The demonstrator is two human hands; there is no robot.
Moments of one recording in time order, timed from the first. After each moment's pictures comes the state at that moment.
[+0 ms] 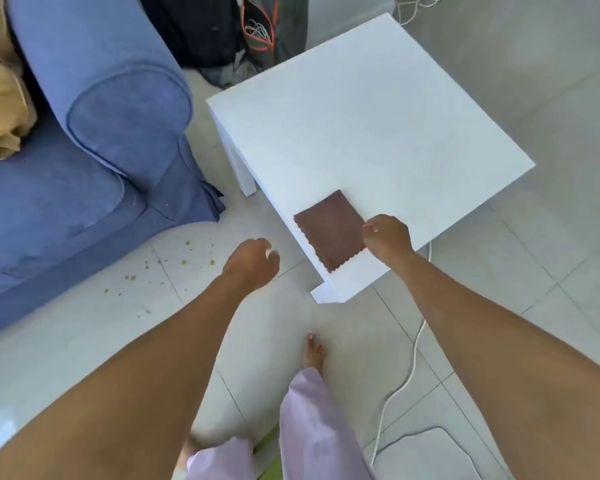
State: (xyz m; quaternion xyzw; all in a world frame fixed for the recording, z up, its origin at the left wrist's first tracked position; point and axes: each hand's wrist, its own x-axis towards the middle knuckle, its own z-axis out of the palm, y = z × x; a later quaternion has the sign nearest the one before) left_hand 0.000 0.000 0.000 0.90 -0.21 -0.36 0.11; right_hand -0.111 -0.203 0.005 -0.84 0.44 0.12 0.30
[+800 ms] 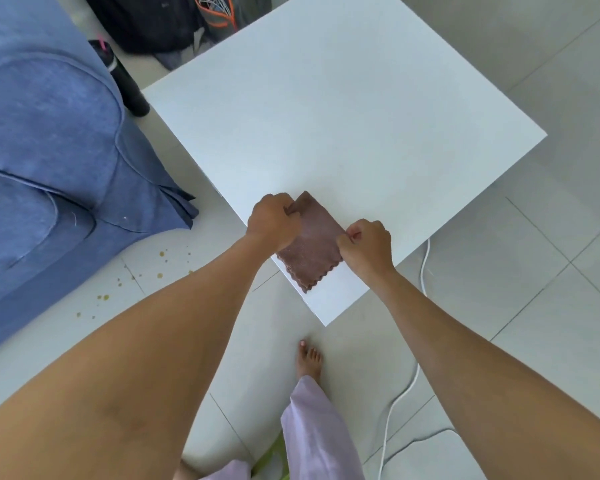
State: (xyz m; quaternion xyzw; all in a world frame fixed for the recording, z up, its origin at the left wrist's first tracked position) left_hand 0.022 -0.138 -0.044 0.89 -0.23 -0.32 0.22; right_hand -0.115 -0.224 -0.059 -0.76 0.50 0.02 0.41
